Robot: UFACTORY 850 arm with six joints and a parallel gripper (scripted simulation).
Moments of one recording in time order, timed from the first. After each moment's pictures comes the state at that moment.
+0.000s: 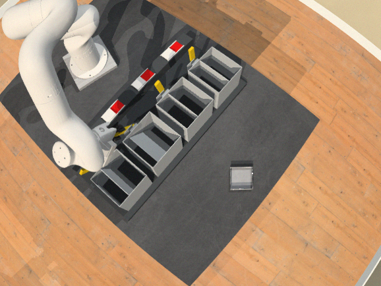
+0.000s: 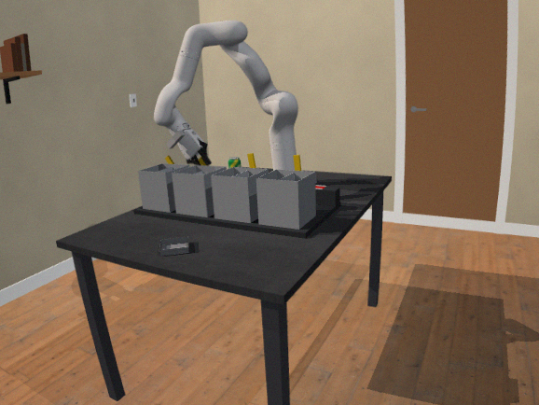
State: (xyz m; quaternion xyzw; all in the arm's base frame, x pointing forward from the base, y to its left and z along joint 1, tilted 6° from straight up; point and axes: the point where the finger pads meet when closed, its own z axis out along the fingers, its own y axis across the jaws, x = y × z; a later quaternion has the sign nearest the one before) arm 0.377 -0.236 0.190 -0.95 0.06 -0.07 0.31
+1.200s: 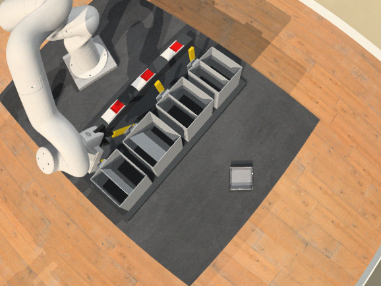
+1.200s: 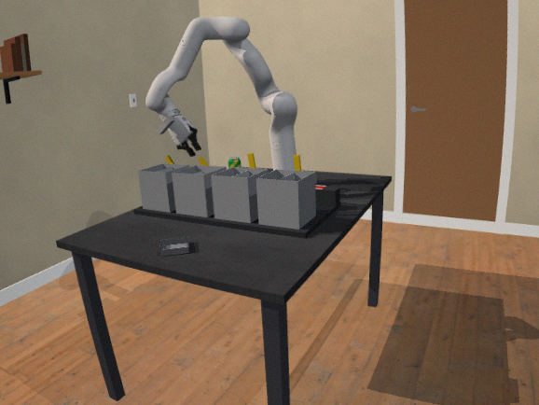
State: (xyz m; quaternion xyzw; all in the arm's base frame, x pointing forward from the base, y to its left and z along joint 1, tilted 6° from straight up) arm 0.364 -0.278 0.251 -0.95 0.06 -0.07 0.30
